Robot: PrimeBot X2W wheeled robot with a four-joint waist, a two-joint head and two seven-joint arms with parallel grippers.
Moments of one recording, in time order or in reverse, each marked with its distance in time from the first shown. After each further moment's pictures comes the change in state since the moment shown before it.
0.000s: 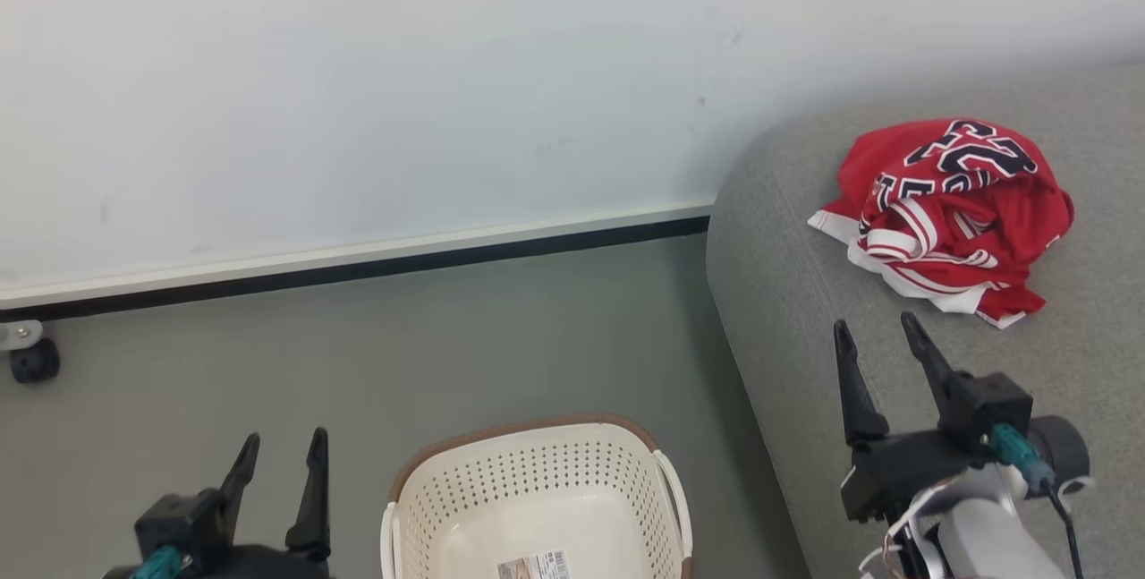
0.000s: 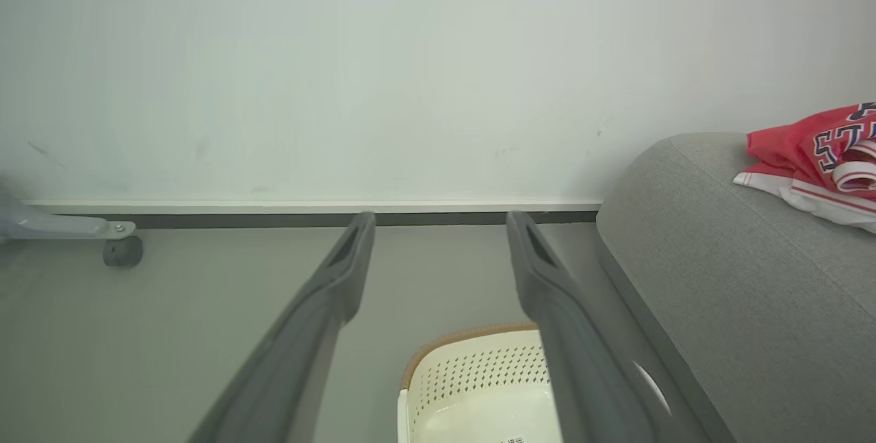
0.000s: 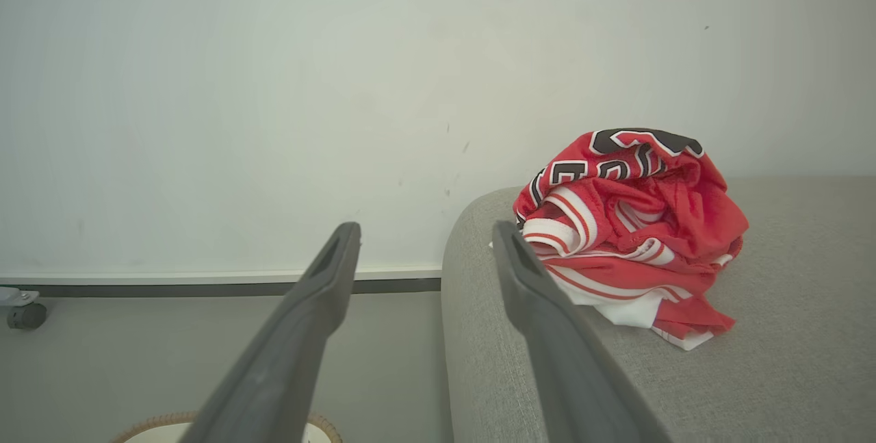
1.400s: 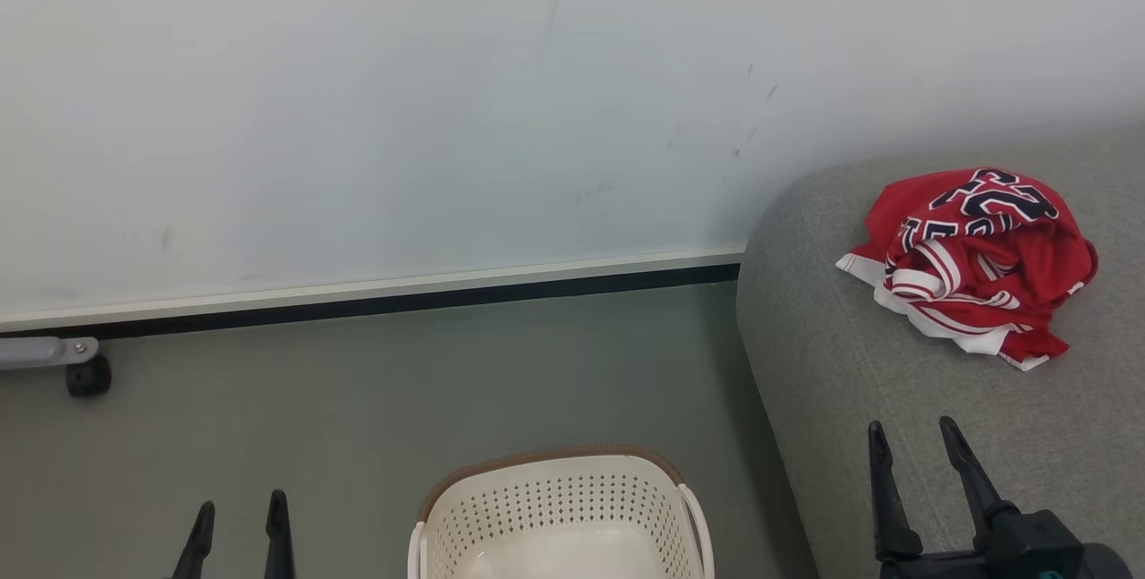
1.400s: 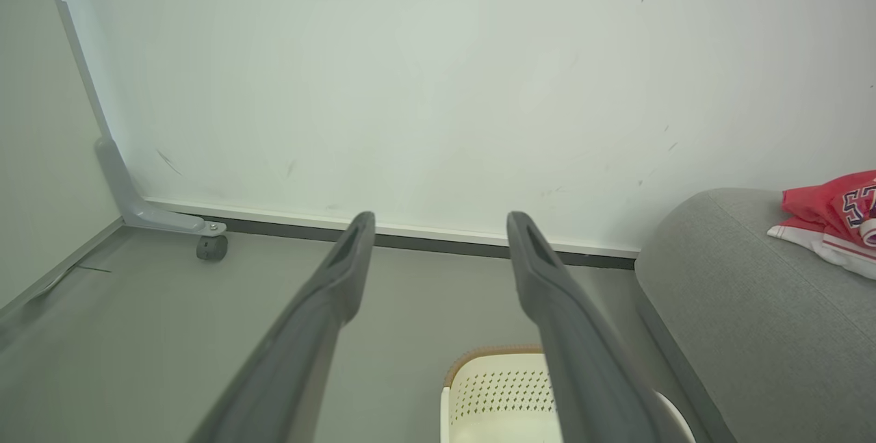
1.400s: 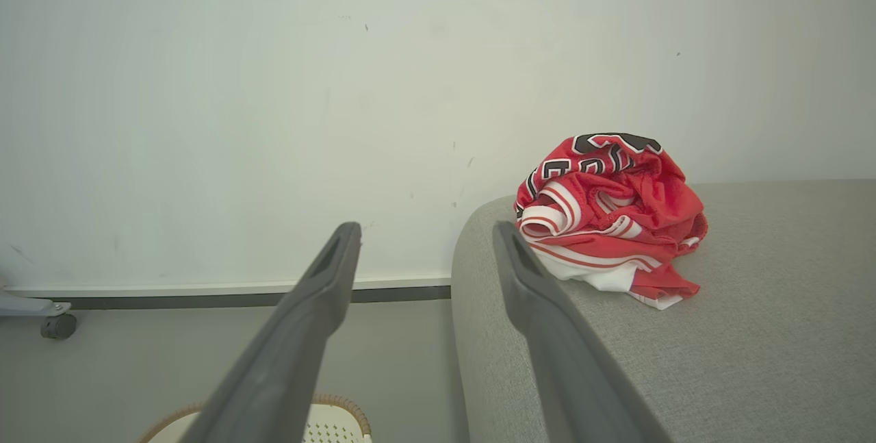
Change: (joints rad) left arm 0.266 -0.067 0.202 -0.221 0.121 0.009 0.000; right arm 0.371 0.015 -0.073 -0.360 -0.053 -0.062 0.000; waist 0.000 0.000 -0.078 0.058
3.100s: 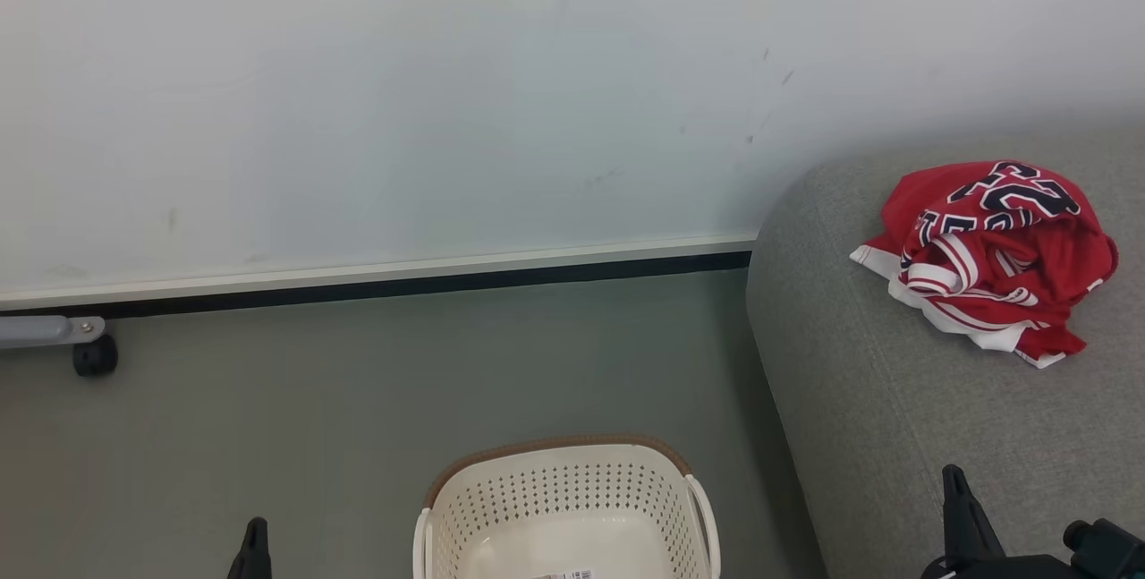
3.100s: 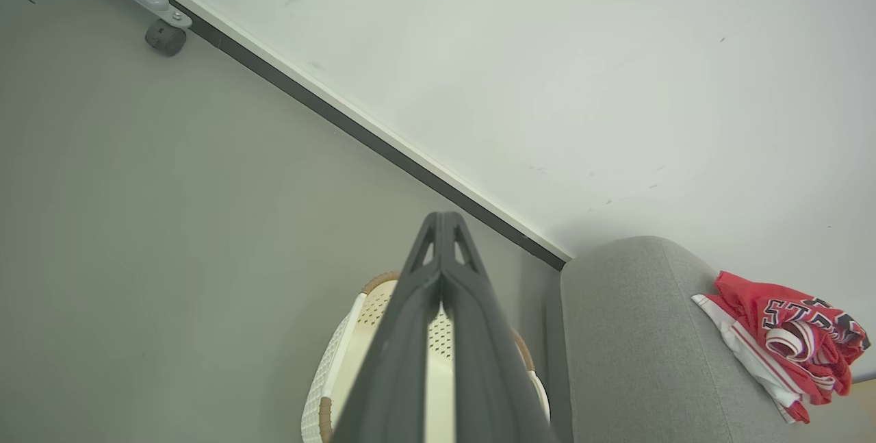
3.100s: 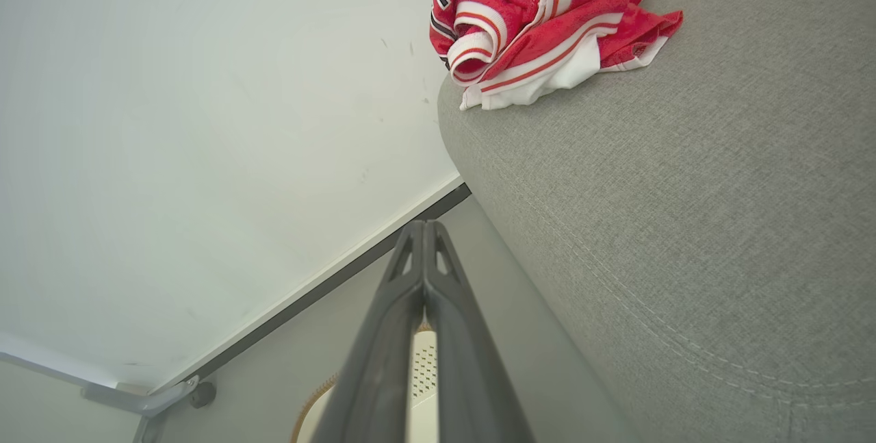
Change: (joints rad) left arm -0.040 -0.093 0.087 0.104 -0.391 -0.082 0.142; right arm -0.006 0.042 -0.121 0.115 0.516 0.082 0.143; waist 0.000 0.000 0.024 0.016
